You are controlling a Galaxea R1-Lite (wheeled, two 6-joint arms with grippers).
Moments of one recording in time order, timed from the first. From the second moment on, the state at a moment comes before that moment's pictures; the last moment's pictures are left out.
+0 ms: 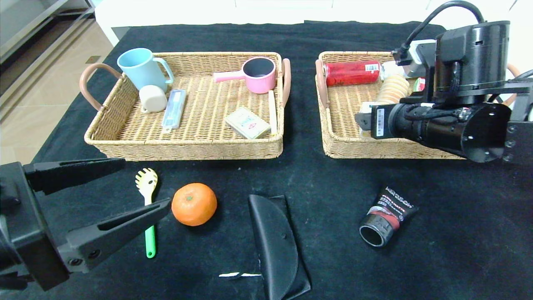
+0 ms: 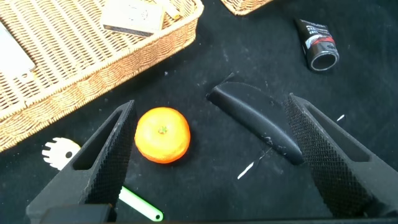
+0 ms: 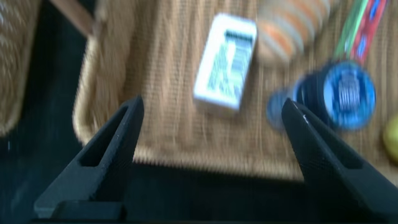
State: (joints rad) left arm -0.48 1.00 -0.74 -0.12 -0.14 0.13; right arm 0.55 1.72 -1.39 -0.07 -0.49 0.09
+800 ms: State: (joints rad) left arm -0.48 1.00 -0.74 -0.13 -0.14 0.13; right arm 0.58 1.63 -1.71 0.90 -0.30 0.85
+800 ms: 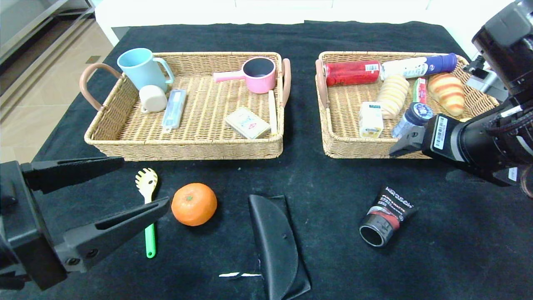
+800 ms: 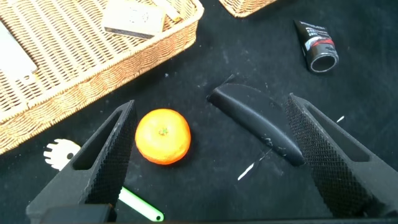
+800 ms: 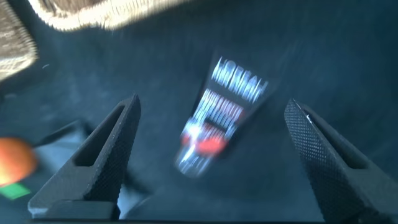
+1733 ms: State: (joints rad) left arm -0.48 1.00 -0.74 -0.13 -0.14 0.14; right arm 0.49 1.76 -1.71 1.03 -0.02 1.15
